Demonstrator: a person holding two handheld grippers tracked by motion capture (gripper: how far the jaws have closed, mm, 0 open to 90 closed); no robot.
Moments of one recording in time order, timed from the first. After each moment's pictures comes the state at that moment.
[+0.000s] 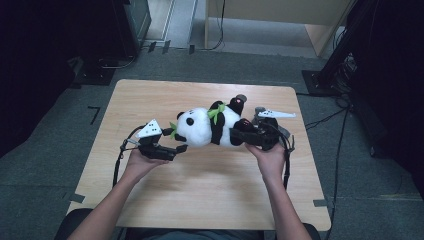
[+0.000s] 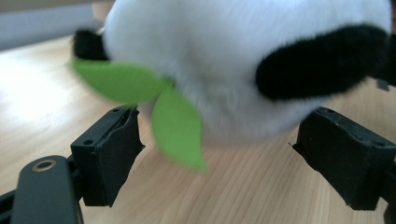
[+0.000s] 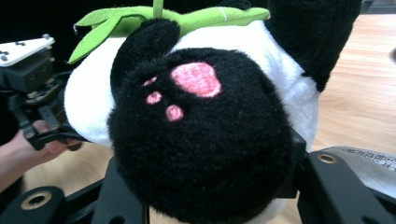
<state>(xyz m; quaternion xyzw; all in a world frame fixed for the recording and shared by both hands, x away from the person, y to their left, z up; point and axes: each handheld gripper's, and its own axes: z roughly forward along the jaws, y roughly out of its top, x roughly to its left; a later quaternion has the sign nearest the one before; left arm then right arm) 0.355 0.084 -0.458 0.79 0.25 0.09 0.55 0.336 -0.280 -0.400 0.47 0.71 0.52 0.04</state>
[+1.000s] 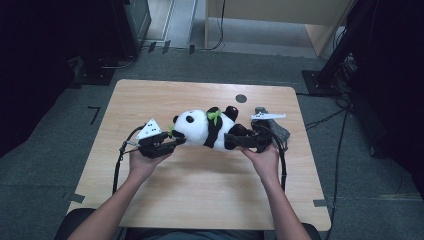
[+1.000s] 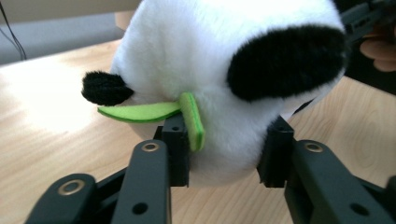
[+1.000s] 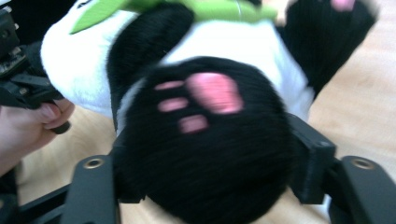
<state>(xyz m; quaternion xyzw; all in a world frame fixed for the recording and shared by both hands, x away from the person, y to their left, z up) 0.352 0.081 -0.451 0.78 0.30 0.10 0.55 0.349 -0.275 -0.424 0.46 0.74 0.49 0.03</state>
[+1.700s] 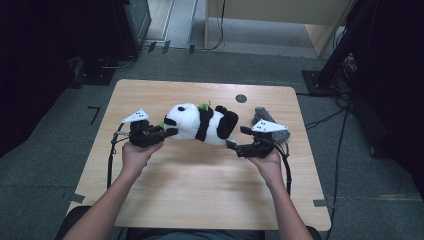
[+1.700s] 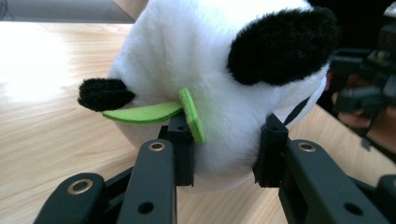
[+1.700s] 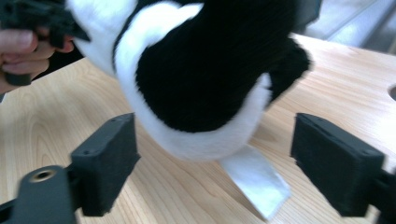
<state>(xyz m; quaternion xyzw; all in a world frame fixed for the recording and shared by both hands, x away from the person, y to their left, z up) 0.375 0.103 -0.439 0.74 0.37 0.01 0.56 0.334 -0.278 -0.445 0.37 0.76 0.52 0.12</state>
